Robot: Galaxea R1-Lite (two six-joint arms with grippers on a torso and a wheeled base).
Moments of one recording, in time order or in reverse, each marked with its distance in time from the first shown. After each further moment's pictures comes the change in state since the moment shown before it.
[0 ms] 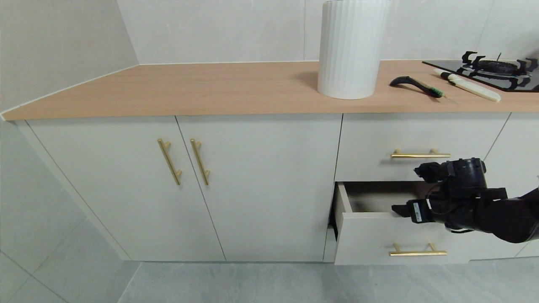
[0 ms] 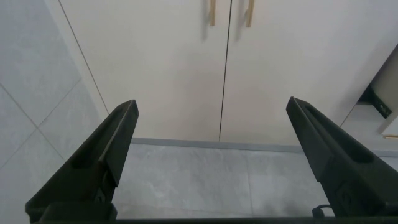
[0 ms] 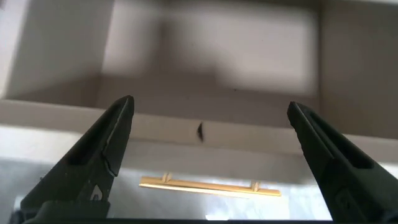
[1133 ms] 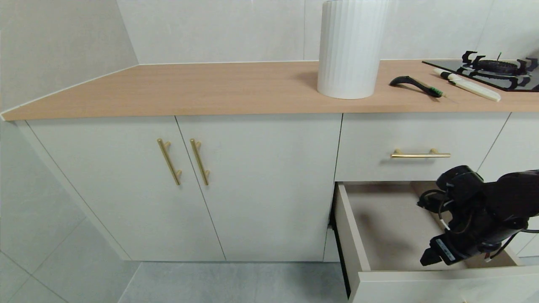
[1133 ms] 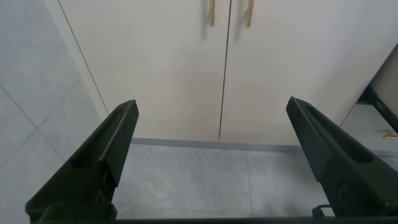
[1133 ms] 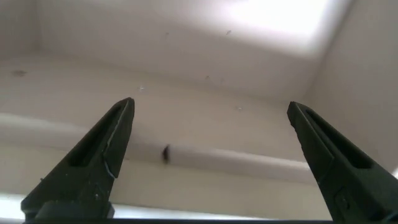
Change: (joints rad) left arm 0.000 0.000 0.000 0.000 0.000 0.000; right arm 0.012 -0.075 -0.162 0.826 -0.042 -0.099
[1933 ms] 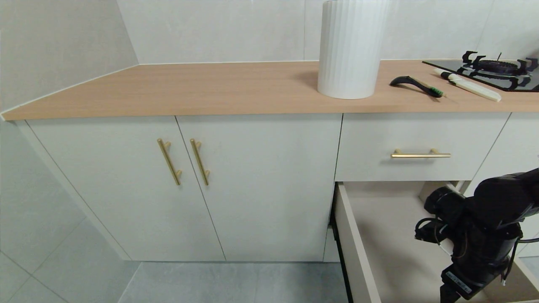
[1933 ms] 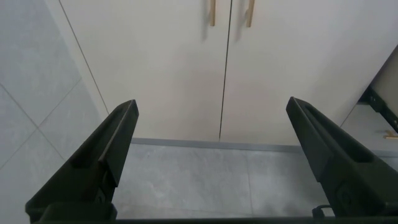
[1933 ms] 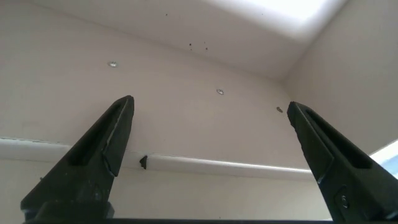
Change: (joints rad) left arm 0.000 0.000 0.000 0.000 0.000 0.000; right arm 0.074 0.044 -0.006 0.282 -0.085 -0.051
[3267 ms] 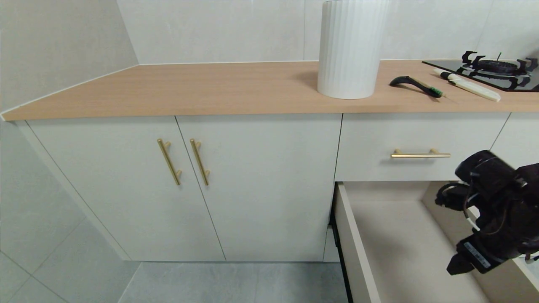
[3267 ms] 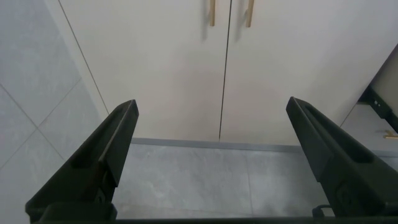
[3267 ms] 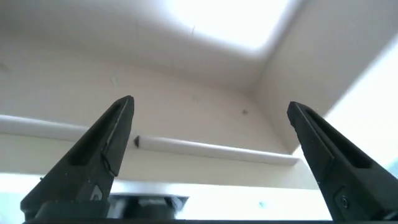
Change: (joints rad) left arm 0.000 0.000 0.000 0.000 0.000 0.000; right arm 0.011 -0.263 -0.088 0.051 -0.017 0.087
